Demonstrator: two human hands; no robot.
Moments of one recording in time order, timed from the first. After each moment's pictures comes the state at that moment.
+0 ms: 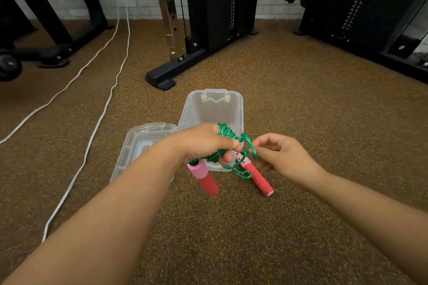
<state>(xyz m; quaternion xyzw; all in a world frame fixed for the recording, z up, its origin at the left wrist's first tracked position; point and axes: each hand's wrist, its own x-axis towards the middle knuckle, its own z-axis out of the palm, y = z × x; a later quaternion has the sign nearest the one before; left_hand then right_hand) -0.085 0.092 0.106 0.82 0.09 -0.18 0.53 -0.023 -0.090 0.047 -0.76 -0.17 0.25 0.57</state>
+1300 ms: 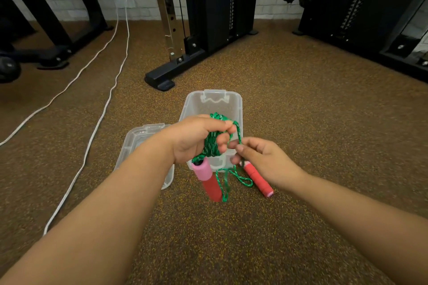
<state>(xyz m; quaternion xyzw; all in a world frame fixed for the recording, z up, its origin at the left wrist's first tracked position) -0.083 0.100 0.110 0.67 0.10 -0.16 0.72 -0.034 -0.063 0.036 -0.71 -0.25 0.26 0.61</state>
